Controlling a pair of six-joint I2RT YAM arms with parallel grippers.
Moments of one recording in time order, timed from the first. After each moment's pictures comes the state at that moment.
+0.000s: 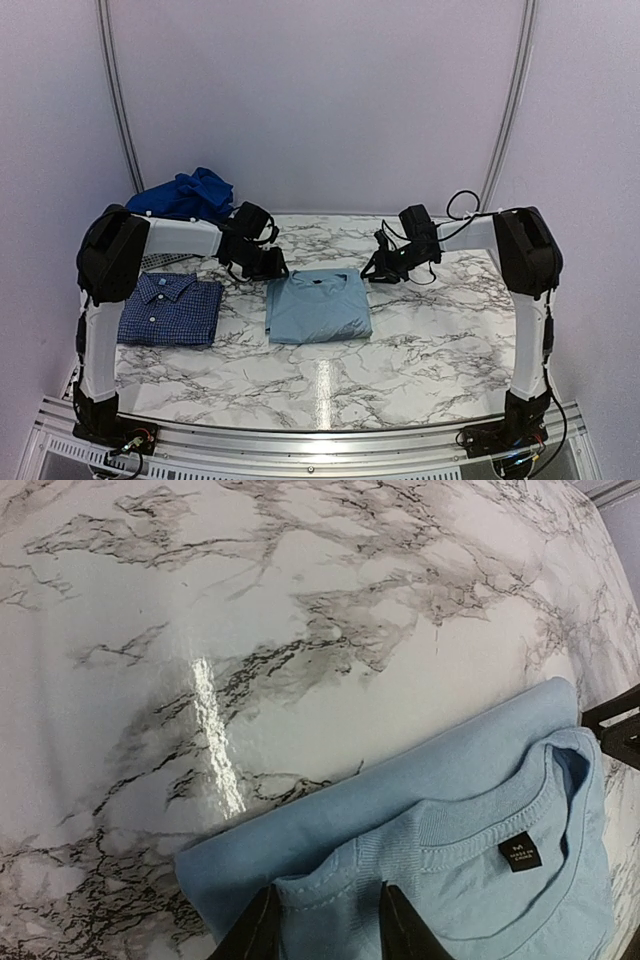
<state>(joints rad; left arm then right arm) -0.57 2.16 1.54 -0.31 0.19 -0.47 0.34 2.15 1.47 -0.32 -0.61 0.39</state>
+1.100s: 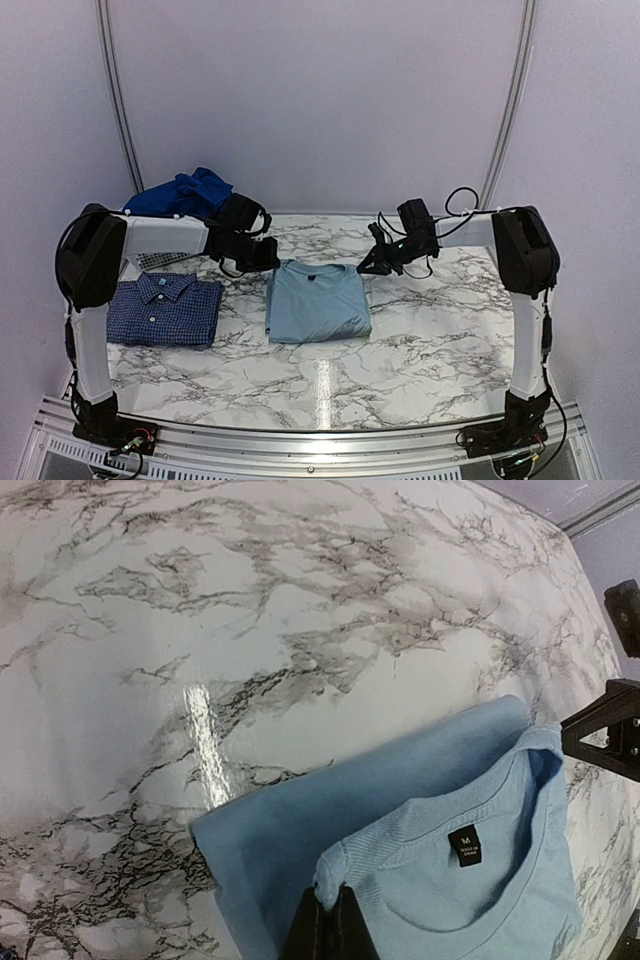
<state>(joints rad) -0.57 2.04 1.45 -0.26 0.16 -0.49 0.34 2.18 1.52 -0.32 -0.74 0.38</state>
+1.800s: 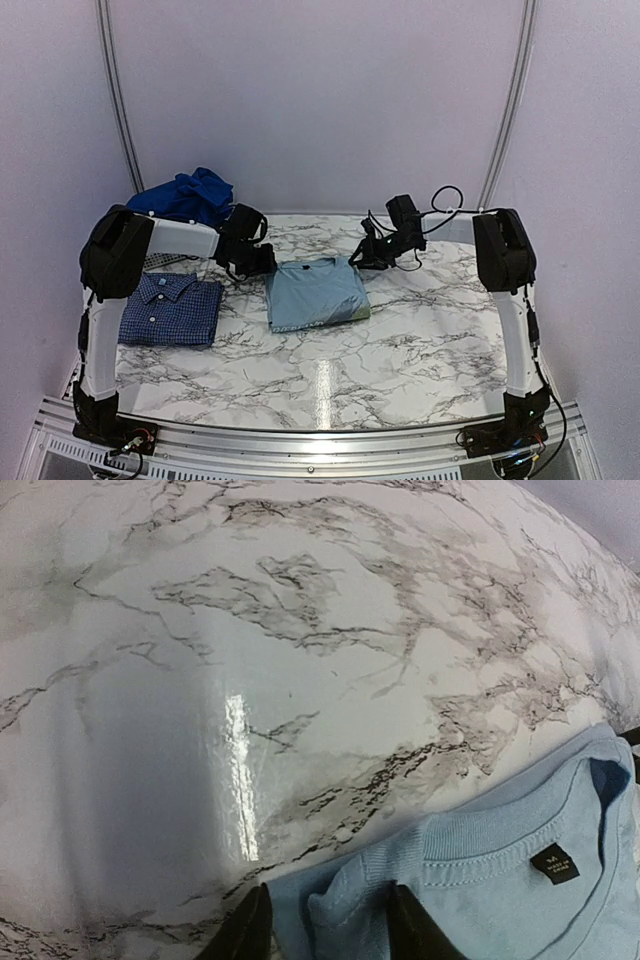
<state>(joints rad) -0.52 2.21 1.53 -0.21 0.06 -0.52 0.34 2.37 1.80 -0.43 -0.62 0.33</state>
